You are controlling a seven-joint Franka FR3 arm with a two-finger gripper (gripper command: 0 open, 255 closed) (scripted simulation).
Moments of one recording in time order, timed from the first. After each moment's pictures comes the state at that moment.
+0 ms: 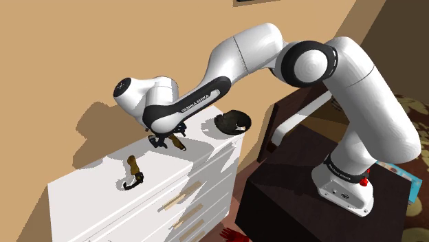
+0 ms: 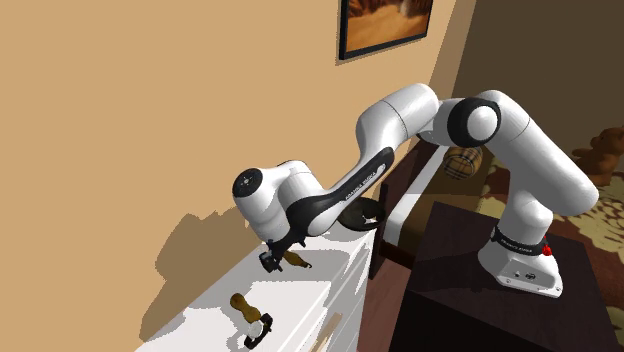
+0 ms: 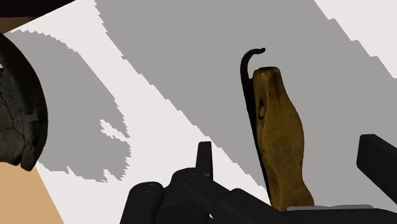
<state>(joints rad) 0.39 0.87 0.47 -1.25 -0.59 1.73 1.22</state>
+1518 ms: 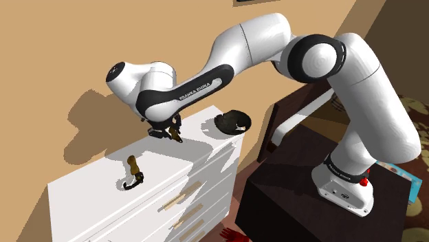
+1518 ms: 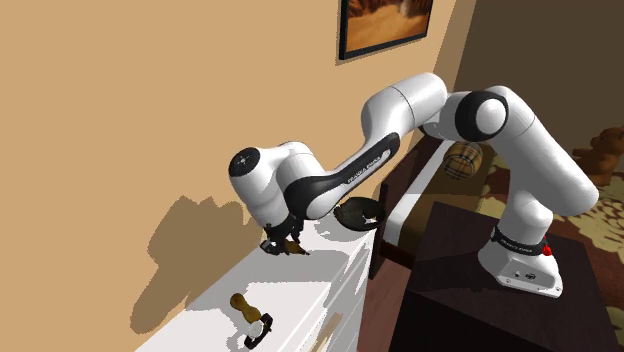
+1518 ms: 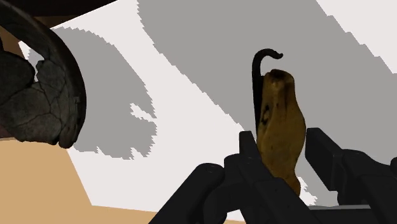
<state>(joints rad) 0.39 0.82 0.48 -1.22 -0.57 1.65 1.19</state>
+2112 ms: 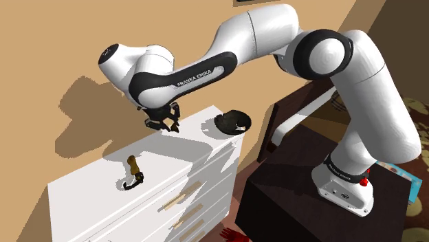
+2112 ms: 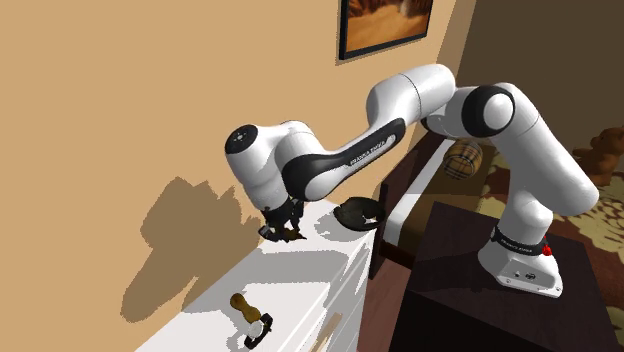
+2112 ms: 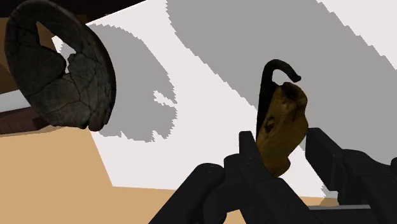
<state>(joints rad) 0.39 0.78 0.49 -1.17 -0.55 1.57 1.17</state>
